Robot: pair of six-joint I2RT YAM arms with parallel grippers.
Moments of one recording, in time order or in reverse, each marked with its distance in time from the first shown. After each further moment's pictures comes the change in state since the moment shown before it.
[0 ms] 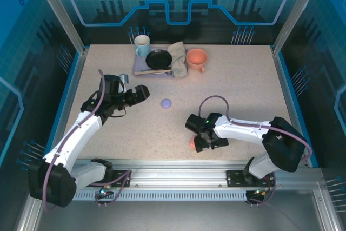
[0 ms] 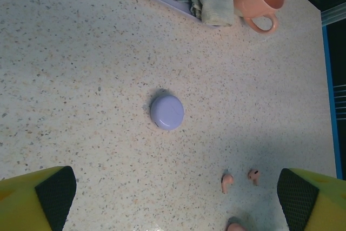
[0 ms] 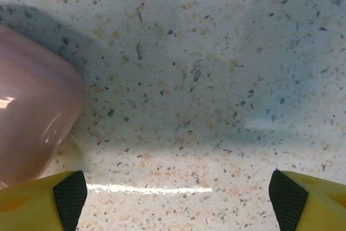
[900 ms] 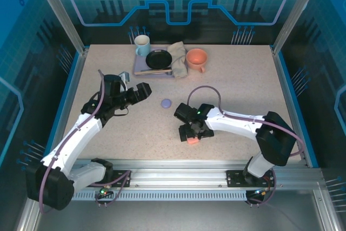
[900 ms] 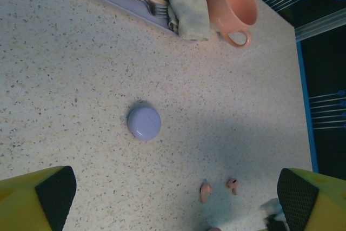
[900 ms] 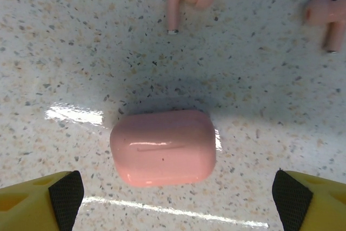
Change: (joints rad) left arm -0.041 -0.038 -0.010 0.065 -0.031 -0.080; right arm 0.007 0.109 0.217 0.062 -0.043 0.015
